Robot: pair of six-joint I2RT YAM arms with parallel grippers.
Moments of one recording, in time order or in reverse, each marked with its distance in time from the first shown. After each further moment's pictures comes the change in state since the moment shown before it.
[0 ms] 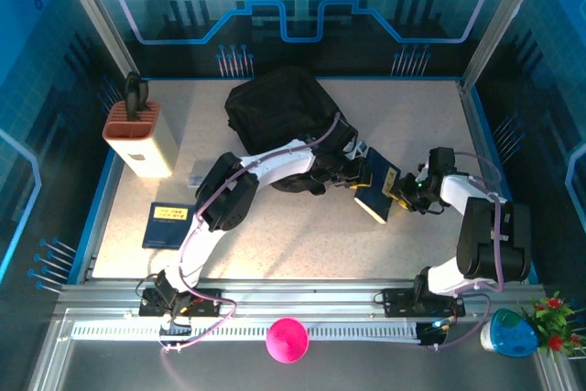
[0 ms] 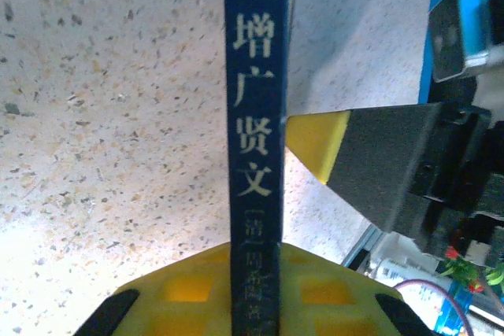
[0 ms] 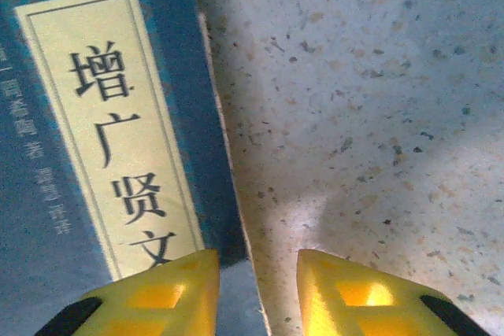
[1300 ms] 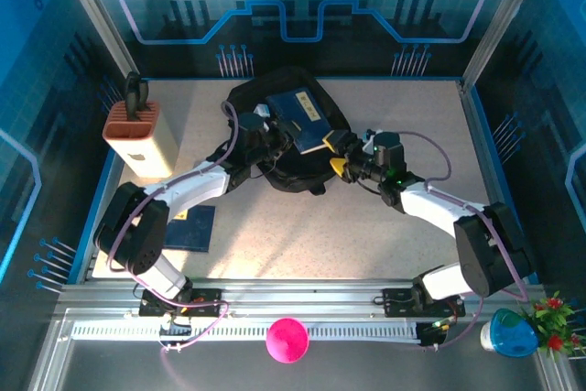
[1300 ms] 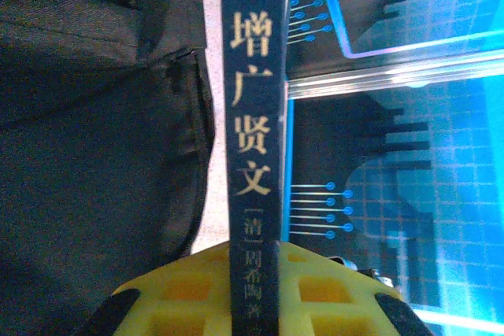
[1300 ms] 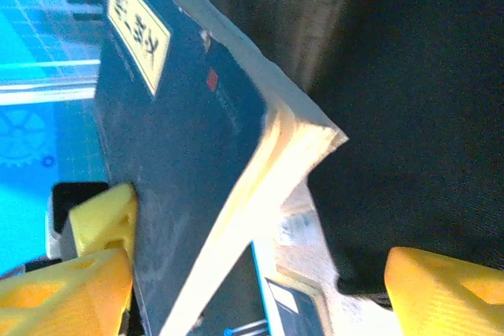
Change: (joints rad) left arm 0.272 -0.684 -0.864 0.802 -0.400 -0.446; right arm 0.551 -0.037 0.000 0.864 0.032 0.850
